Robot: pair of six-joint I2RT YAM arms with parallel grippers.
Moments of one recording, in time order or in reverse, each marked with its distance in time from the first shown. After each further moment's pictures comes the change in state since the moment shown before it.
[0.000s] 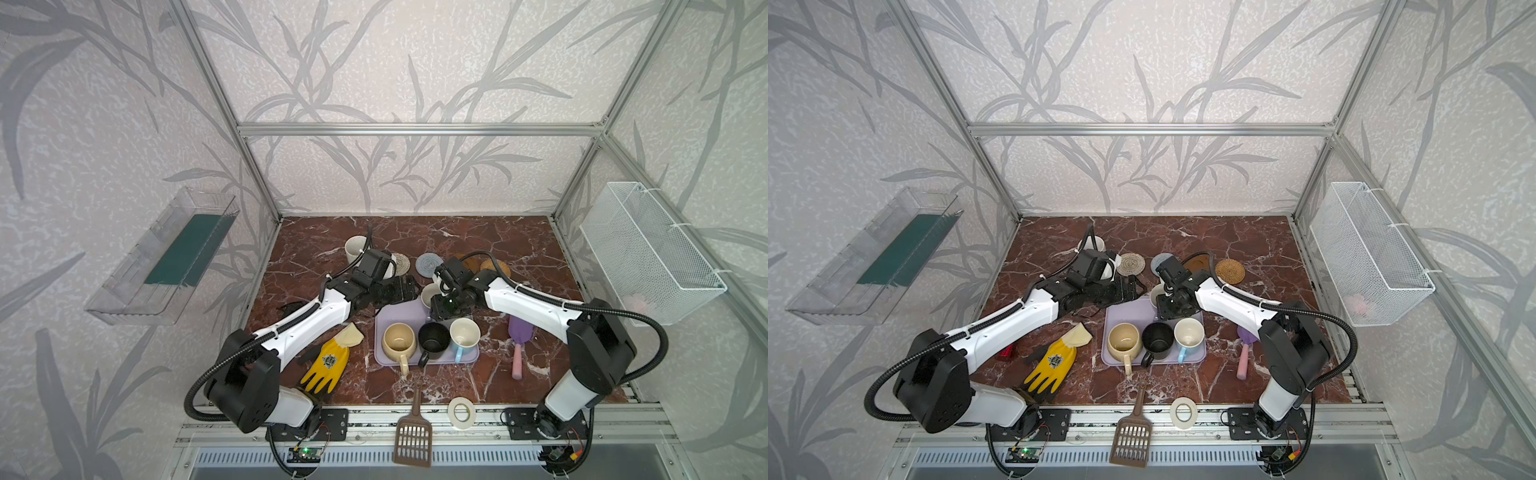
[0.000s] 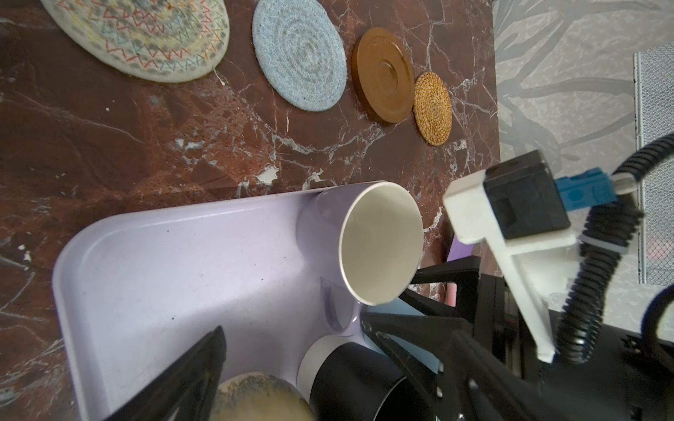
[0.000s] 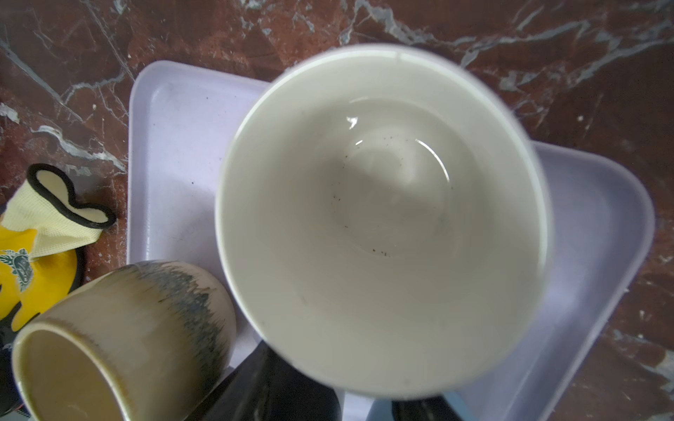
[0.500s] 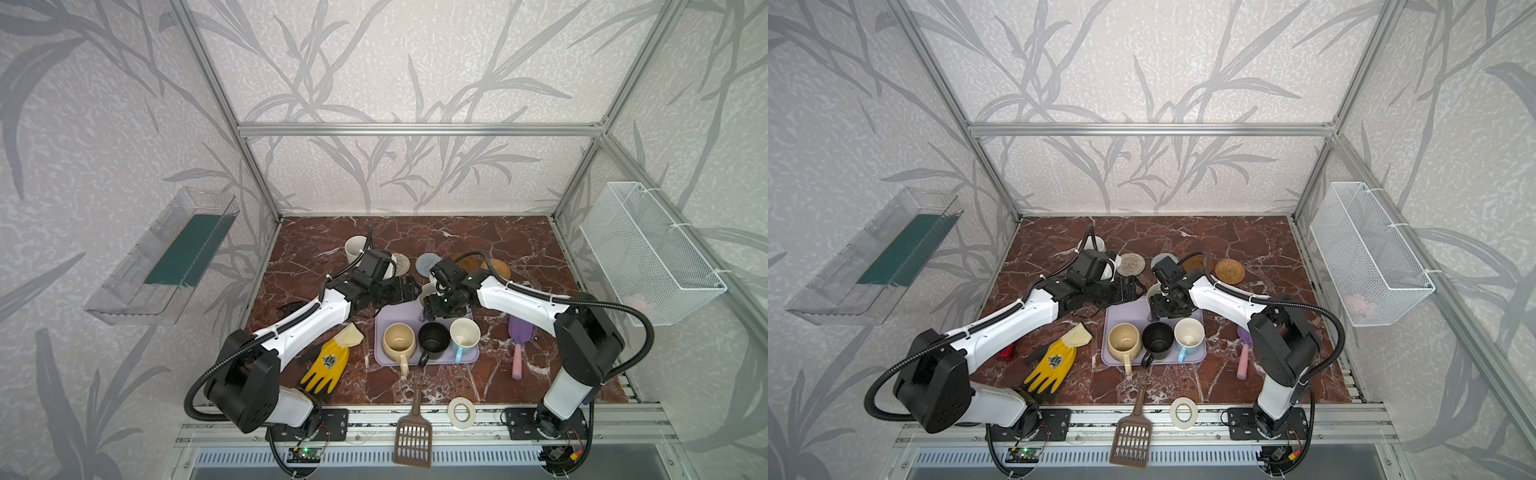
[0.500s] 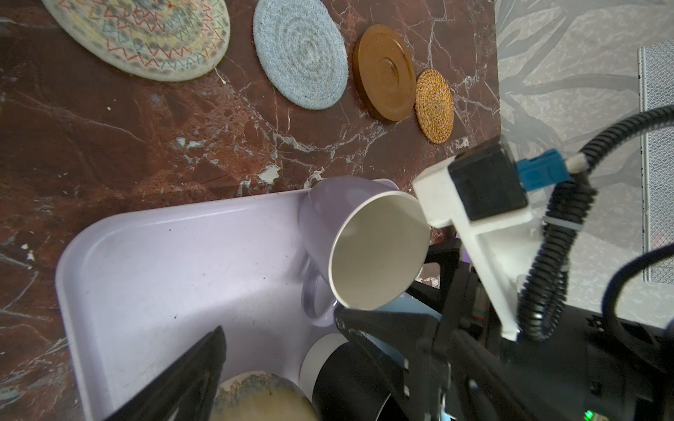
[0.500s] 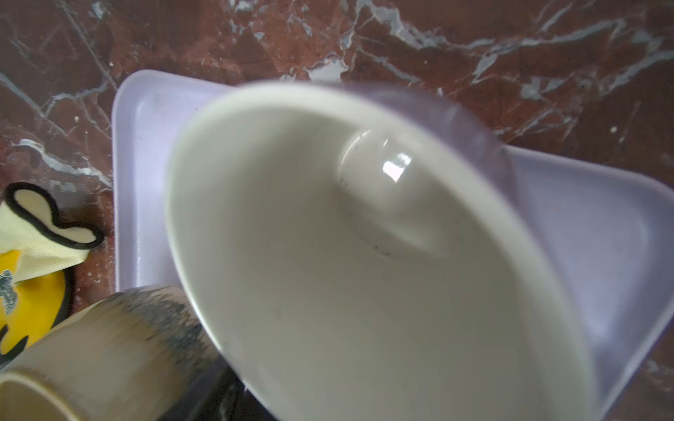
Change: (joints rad) left arm 0.000 0.000 0.000 -0.004 0.000 0.010; right arm 0.003 0.076 0.024 0.030 0.025 0.031
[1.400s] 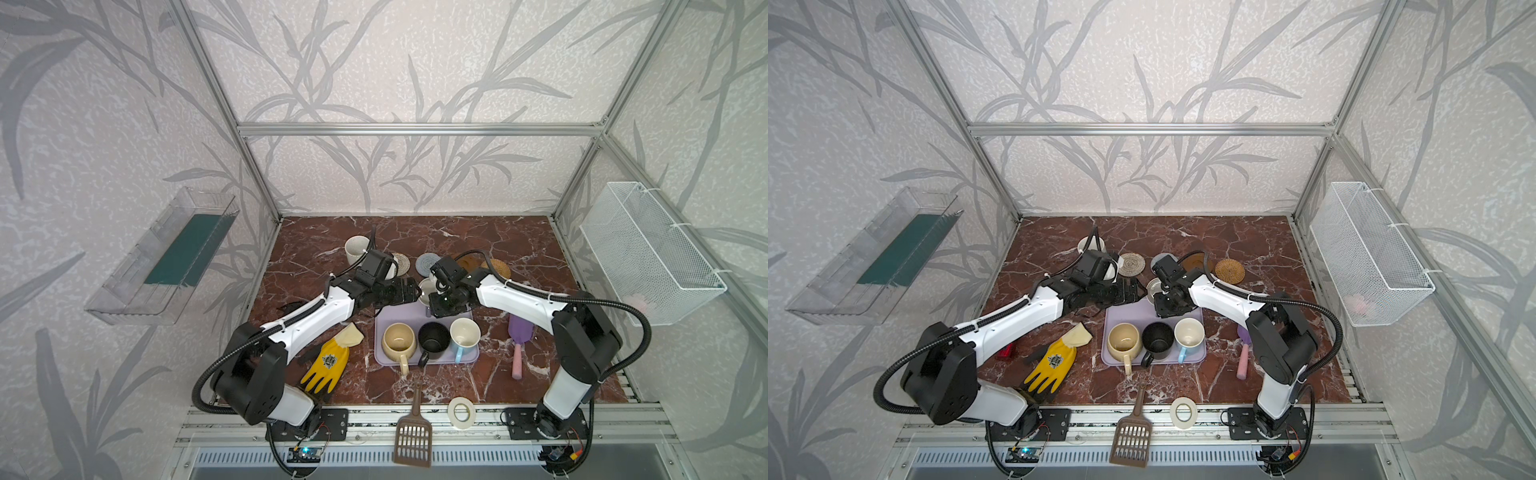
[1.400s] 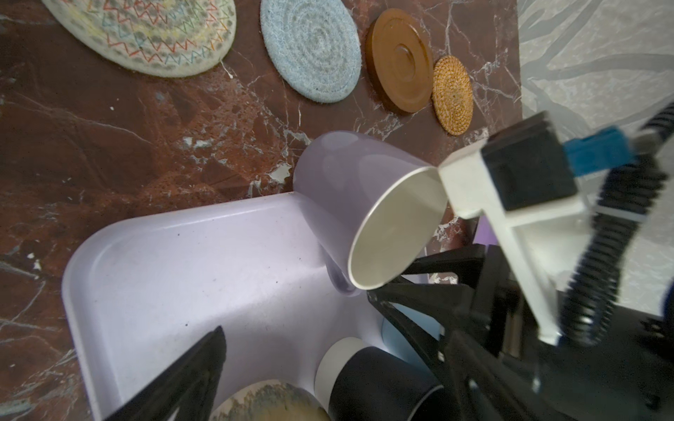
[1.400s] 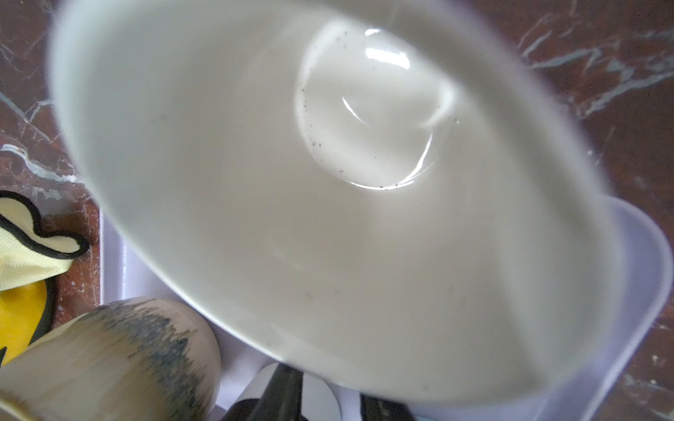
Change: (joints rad) left arm 0.000 0.069 0.017 -0.004 -0.012 0.043; right arm -0.008 -0.013 0.010 0.001 0.006 -0.042
